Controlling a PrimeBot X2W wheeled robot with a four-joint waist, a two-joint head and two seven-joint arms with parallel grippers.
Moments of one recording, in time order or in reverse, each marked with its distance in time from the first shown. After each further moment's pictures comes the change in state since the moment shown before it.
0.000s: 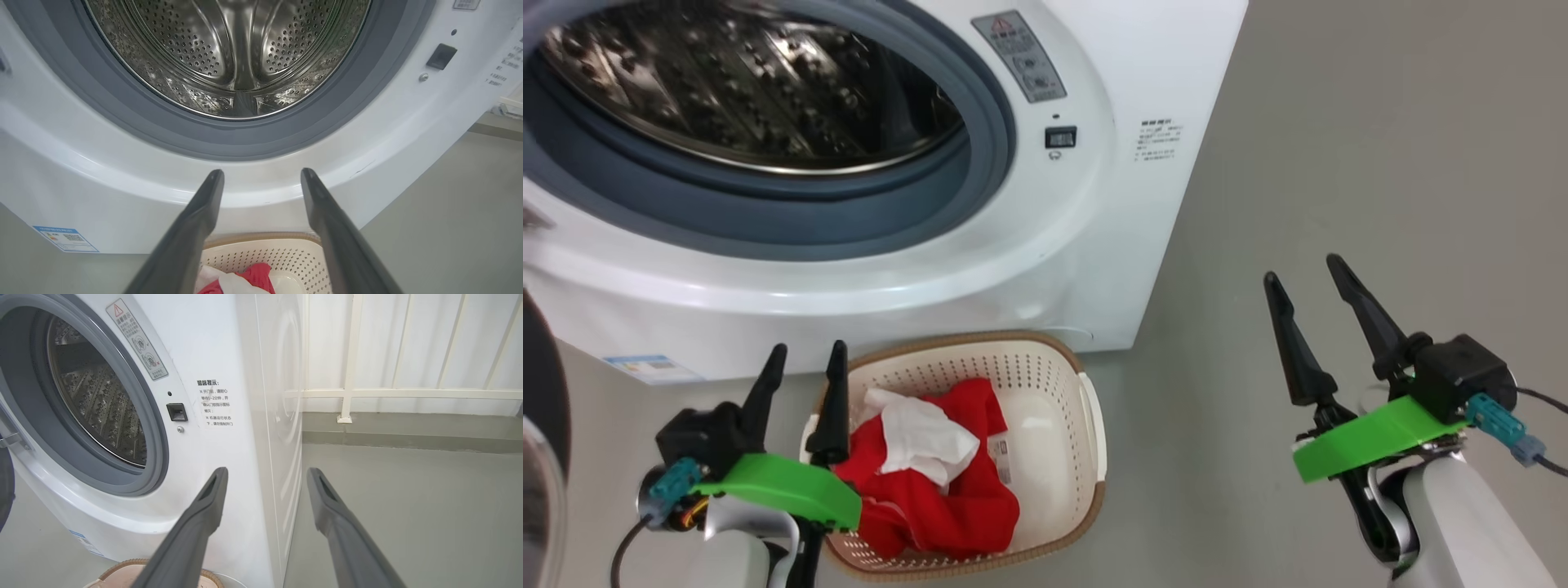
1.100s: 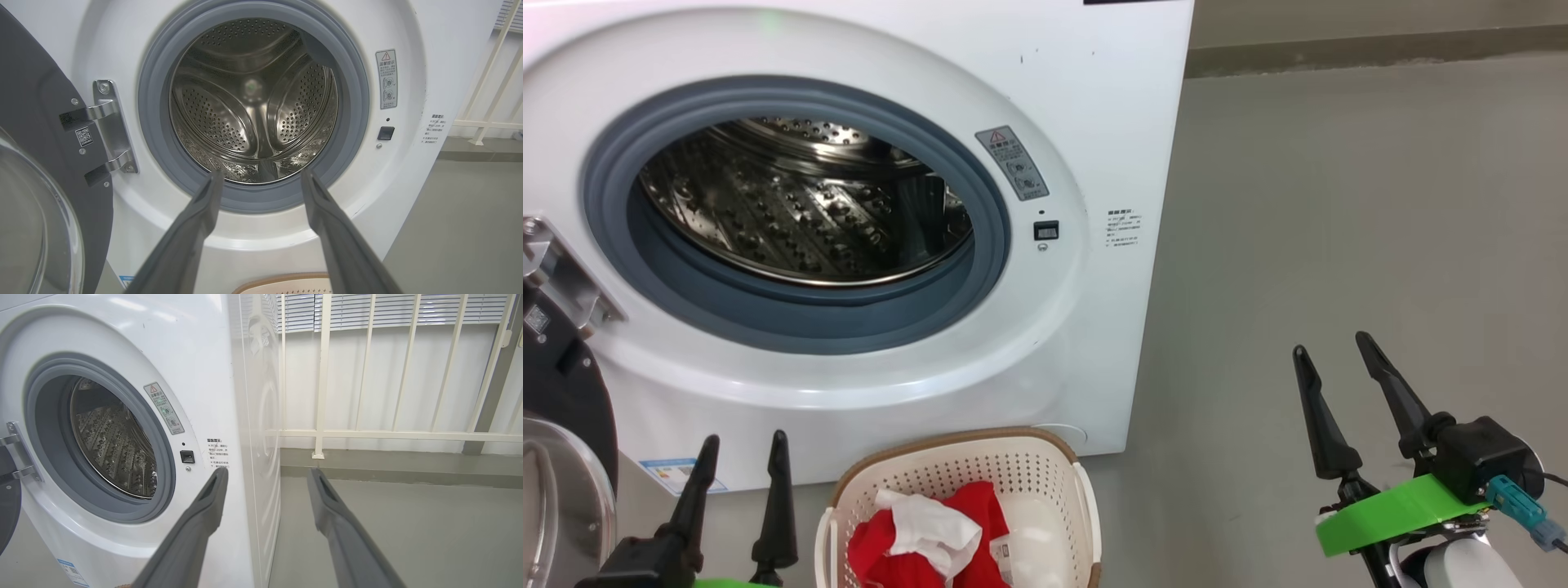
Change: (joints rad) left arm 0.328 0.000 0.131 -0.340 0.140 0.028 -0.003; right arm 0.193 0.026 -0.074 -0.085 -0.050 0.000 0.000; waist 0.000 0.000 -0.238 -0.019
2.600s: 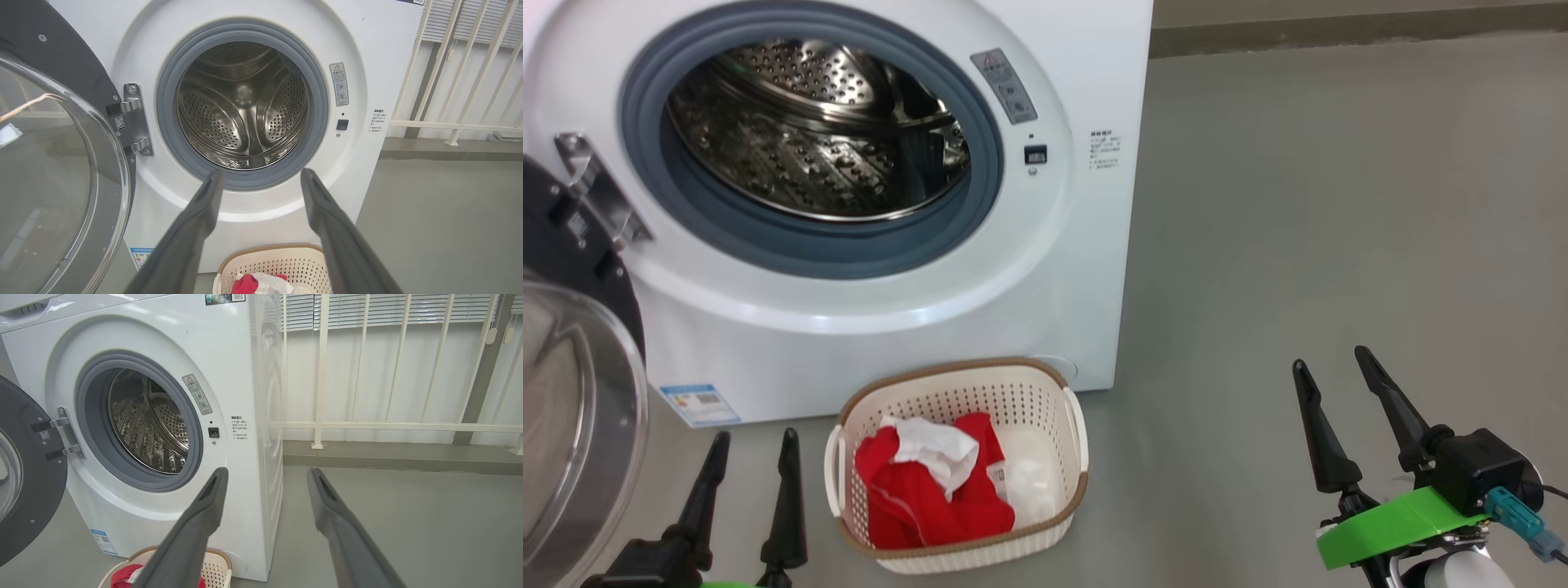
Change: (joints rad) left arm 0.017 0.000 -0.020 -0.044 -0.007 -0.002 0.000; right arm 0.025 -0.002 -0.001 -0.002 0.001 0.000 0.000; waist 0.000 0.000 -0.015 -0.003
